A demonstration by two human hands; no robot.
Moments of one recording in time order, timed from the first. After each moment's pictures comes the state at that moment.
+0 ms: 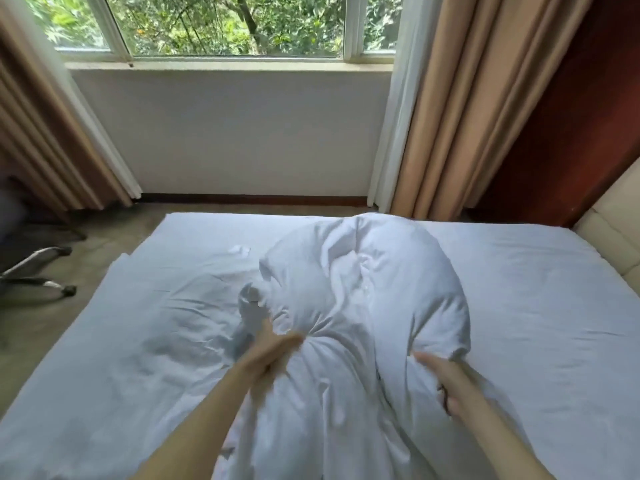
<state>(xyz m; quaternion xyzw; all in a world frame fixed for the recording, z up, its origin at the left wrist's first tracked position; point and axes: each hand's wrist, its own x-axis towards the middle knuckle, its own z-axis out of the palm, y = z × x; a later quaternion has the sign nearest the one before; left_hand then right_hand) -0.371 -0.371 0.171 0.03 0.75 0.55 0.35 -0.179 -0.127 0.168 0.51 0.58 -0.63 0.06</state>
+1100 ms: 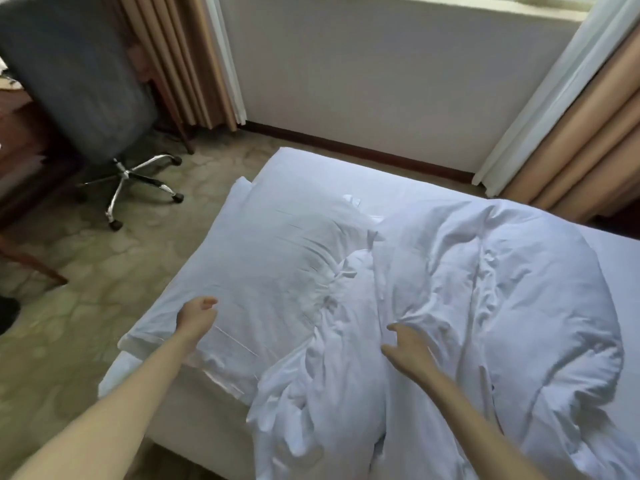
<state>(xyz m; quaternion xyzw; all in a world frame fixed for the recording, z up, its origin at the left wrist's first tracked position) -0.439 -0.746 0.112 -0.23 0.88 0.40 0.15 -0.323 -0.385 0.137 0.21 0.90 -0.30 0.22</state>
